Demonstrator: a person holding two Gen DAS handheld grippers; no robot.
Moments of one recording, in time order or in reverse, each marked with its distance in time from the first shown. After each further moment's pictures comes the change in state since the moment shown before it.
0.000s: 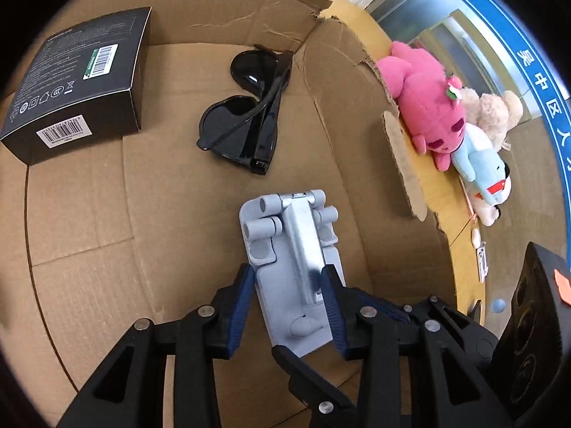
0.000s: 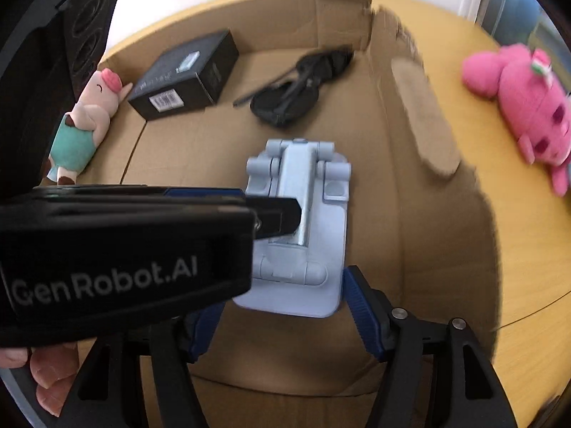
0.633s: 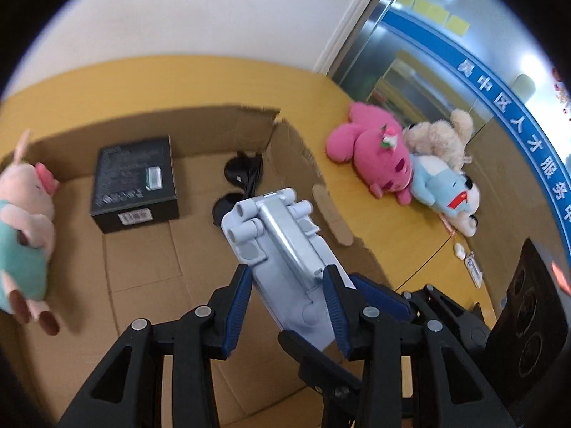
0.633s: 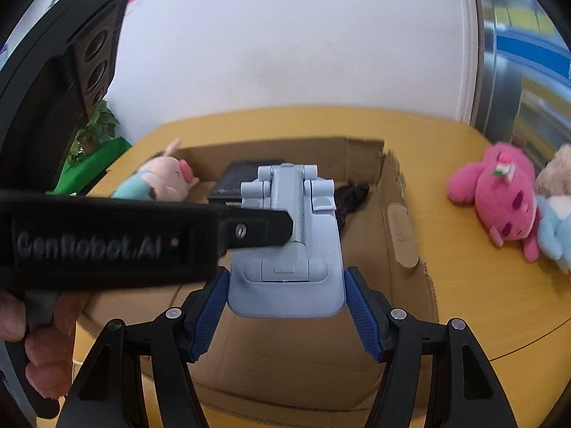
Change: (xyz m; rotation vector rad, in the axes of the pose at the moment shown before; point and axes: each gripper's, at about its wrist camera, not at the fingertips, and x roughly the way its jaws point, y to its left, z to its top) left arm -0.090 -0.029 -0.023 0.158 -0.290 0.058; right arm -0.087 0.035 -0.019 -0.085 -0.446 0.038
